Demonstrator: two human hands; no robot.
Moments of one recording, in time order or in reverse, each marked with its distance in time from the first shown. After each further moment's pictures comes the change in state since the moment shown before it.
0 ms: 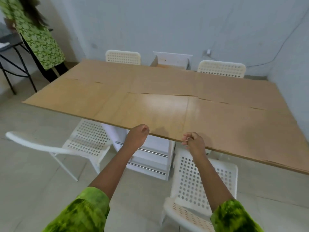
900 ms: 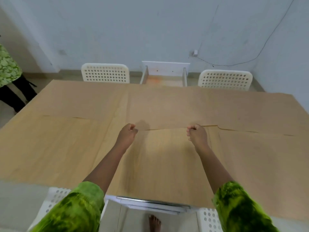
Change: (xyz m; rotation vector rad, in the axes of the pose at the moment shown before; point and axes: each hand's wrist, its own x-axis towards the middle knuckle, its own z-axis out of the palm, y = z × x) left_hand 0.318 -0.046 -0.090 -0.168 -0.077 -0.106; right_hand 0.252 -0.101 0.134 -0.087 0.243 0.036
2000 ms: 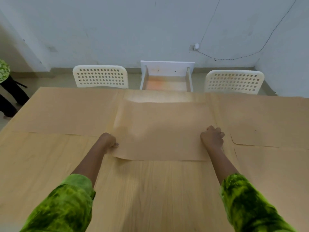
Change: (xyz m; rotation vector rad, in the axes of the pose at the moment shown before) left_hand 0.133 -0.021 -0.063 0.100 -0.034 -0.476; right_hand 0.091 -0.020 0.018 -0.798 0.167 0.124
